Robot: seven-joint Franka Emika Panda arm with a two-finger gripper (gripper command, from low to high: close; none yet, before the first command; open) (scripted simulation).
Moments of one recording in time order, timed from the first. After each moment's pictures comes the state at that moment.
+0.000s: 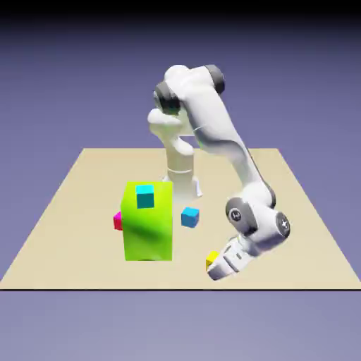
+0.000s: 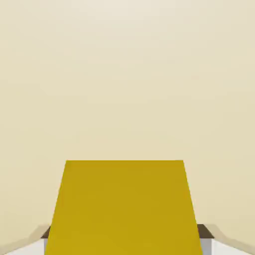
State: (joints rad) arm -0.01 0.66 0.48 -1.89 -0.66 1.73 0.58
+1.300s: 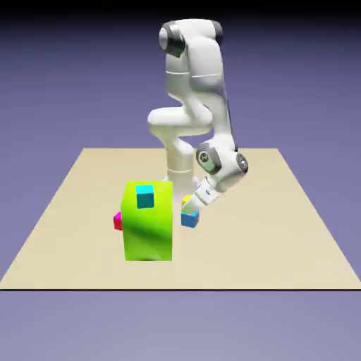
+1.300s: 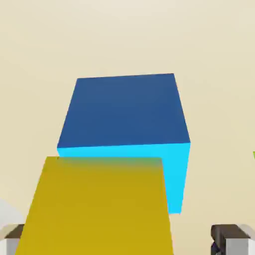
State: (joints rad) arm 0.13 -0.10 0.40 -2.89 -0.43 2.12 0.53
